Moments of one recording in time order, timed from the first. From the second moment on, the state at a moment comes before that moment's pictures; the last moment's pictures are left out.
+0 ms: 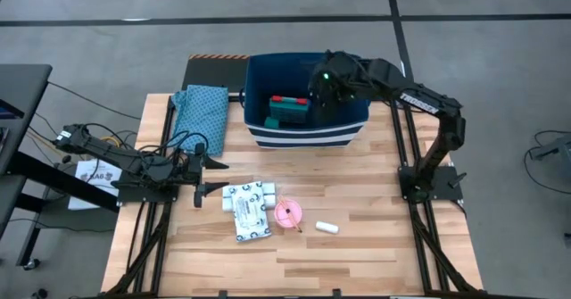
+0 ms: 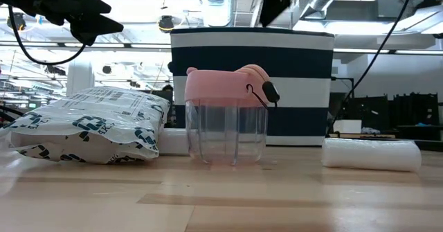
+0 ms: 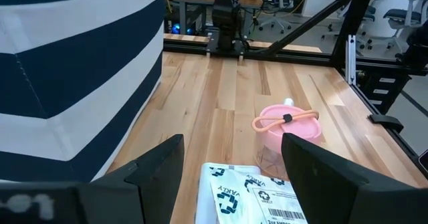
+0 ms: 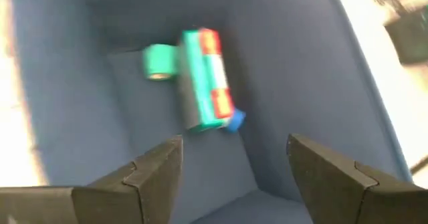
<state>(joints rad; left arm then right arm) -0.36 0.49 0.33 -0.05 -0.42 -0.18 -0.33 1.71 1.98 -1.23 0.27 -0.24</state>
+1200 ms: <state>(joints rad) -0.36 0.49 0.33 -0.05 -0.33 -0.22 0.38 1.72 1.50 -1.08 0.18 0.68</state>
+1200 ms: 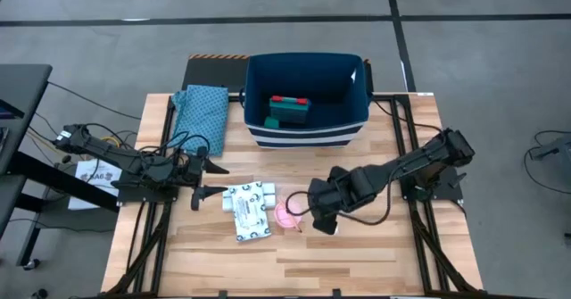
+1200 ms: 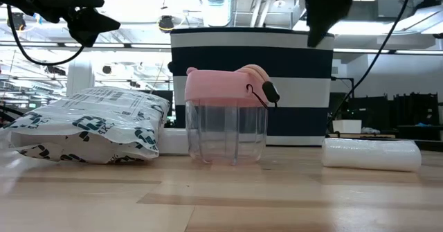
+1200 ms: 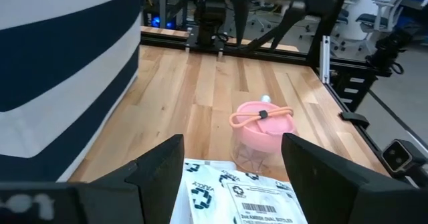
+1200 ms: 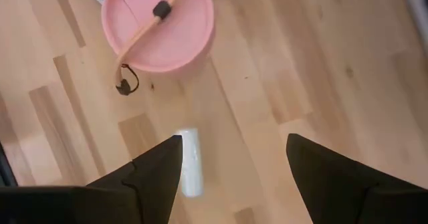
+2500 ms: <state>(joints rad) -0.36 0.49 0.33 -0.06 -0.31 -0.23 0.53 1.95 1.15 -0.59 0.10 0.84</state>
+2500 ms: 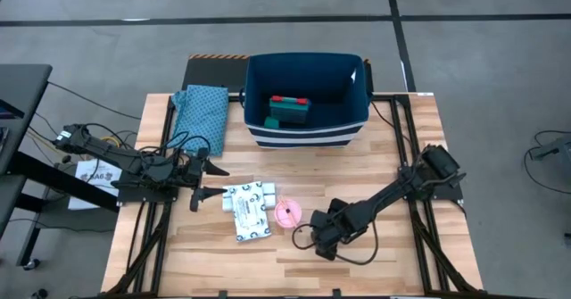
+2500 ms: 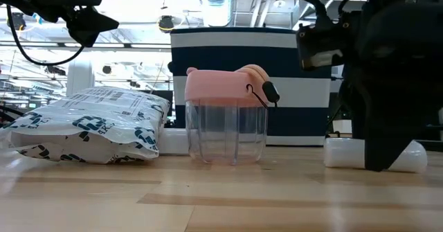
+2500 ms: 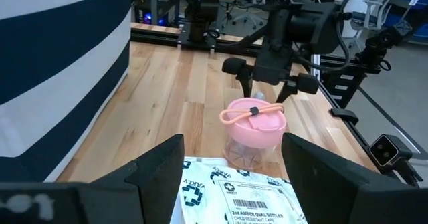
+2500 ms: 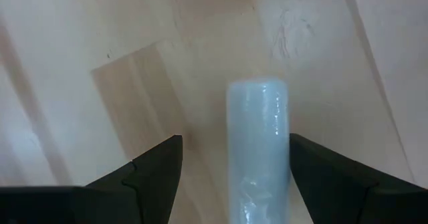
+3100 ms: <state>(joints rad) -0.36 0.49 0.33 -0.06 -0.28 -0.23 0.46 1.94 1.26 -0.67 0.05 0.81</state>
